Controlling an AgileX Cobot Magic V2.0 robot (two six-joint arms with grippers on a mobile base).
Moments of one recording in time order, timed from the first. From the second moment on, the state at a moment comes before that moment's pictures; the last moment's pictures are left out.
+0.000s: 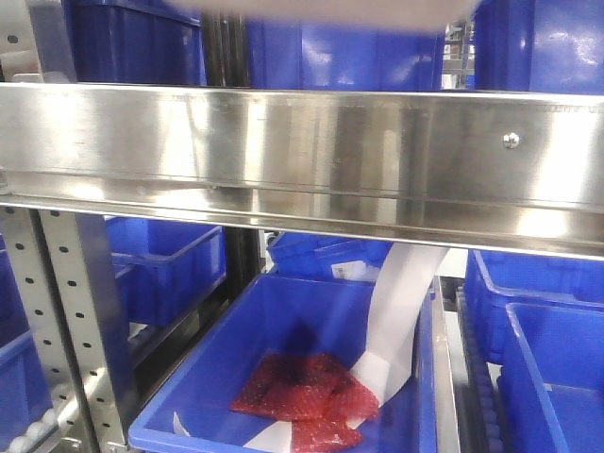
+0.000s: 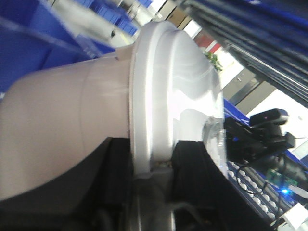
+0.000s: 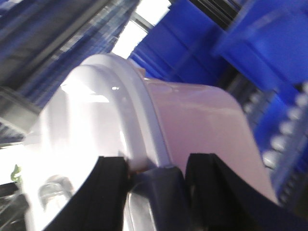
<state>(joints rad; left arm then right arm) -0.05 1.59 -1.55 -1.49 0.93 0.83 -0.21 1.58 -1.38 1.66 0.95 -0.74</state>
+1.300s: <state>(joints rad) -0.06 1.75 -1.65 -1.24 0.82 1.10 -0.24 1.69 -1.56 1.35 1.02 -0.91</state>
